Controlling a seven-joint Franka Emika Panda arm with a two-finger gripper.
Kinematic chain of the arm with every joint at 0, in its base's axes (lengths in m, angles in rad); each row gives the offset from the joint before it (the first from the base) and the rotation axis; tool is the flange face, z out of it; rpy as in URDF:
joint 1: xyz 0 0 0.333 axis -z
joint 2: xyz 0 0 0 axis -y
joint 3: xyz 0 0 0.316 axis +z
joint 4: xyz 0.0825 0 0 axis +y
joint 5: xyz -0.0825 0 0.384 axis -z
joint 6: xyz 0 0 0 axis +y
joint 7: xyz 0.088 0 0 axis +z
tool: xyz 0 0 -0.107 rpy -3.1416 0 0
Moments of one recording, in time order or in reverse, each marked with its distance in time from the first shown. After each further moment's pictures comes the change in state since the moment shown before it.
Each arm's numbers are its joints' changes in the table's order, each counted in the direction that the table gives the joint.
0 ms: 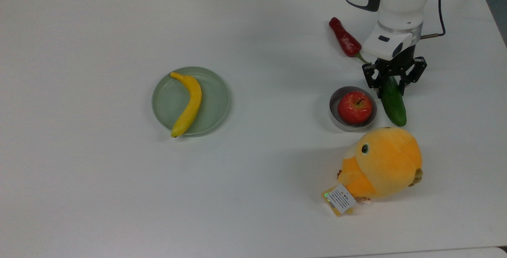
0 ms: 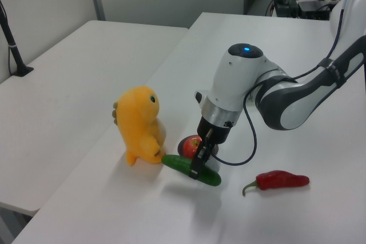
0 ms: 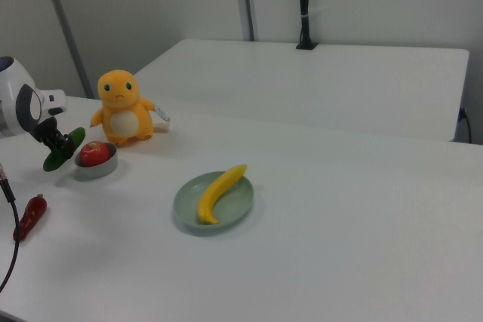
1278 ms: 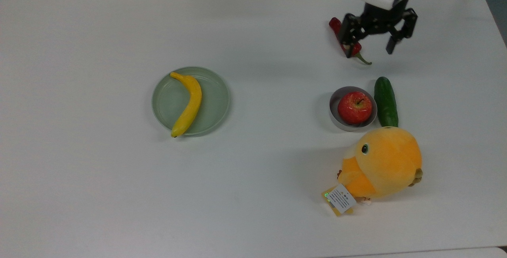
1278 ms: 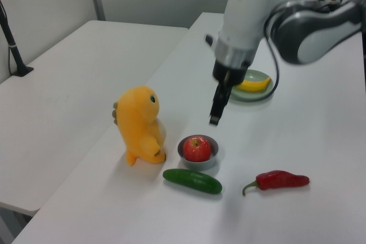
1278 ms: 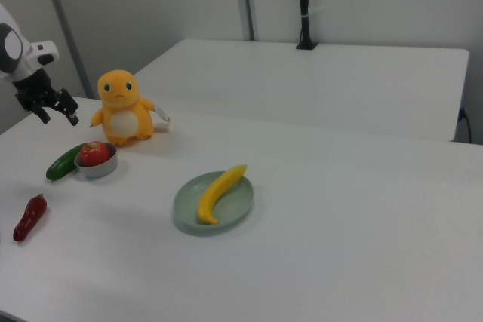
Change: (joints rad) arm 0.058 0.259 -0.001 -0.001 0.060 0.422 0.161
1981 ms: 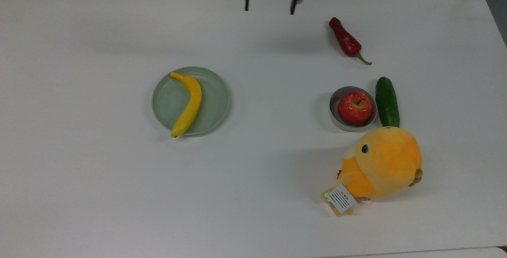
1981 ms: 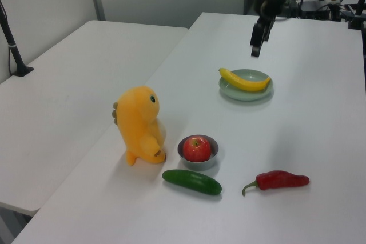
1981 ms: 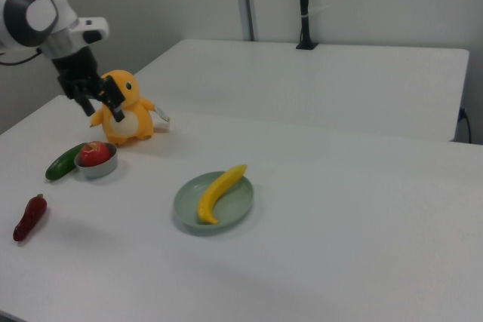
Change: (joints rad) arm 0.312 0.344 -0.008 0.225 -0.088 0.201 0.169
